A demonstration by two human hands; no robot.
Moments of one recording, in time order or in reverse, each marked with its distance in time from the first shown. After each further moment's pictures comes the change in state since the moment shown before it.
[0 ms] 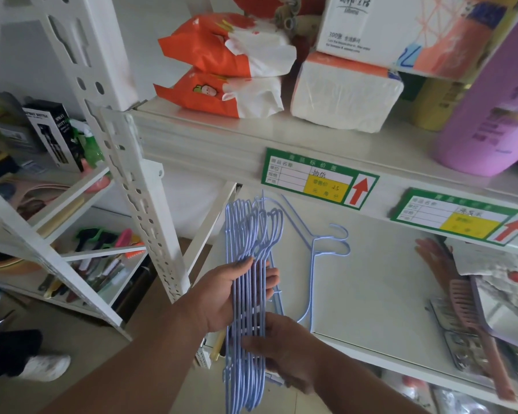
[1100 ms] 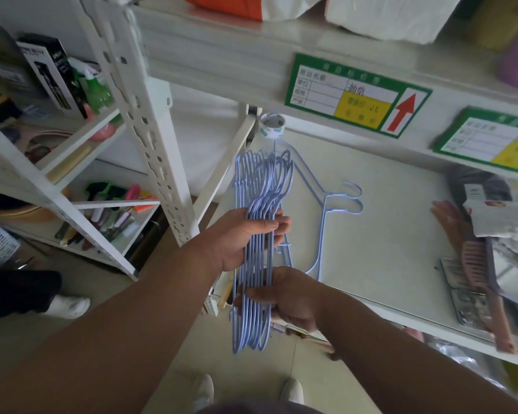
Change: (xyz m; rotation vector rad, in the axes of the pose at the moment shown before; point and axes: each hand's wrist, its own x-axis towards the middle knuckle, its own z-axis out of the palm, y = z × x) left_hand 0.008 -0.002 -0.002 0.311 0.025 0.133; right_hand 0.012 0.006 -0.002 0.054 -0.087 0.147
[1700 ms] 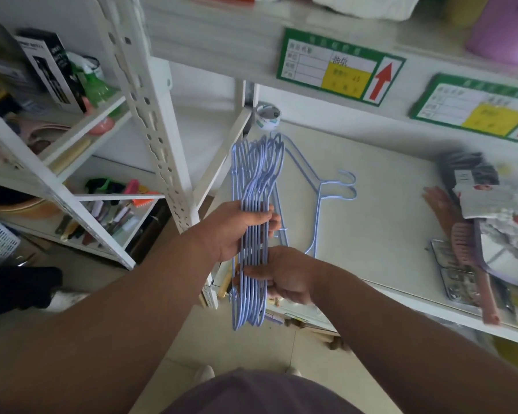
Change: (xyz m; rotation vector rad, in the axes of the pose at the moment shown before) left_hand -0.018 -0.008 -0.001 0.054 0.065 -0.026; right_hand -0.010 -0.009 0.010 -0.137 0.050 -0.005
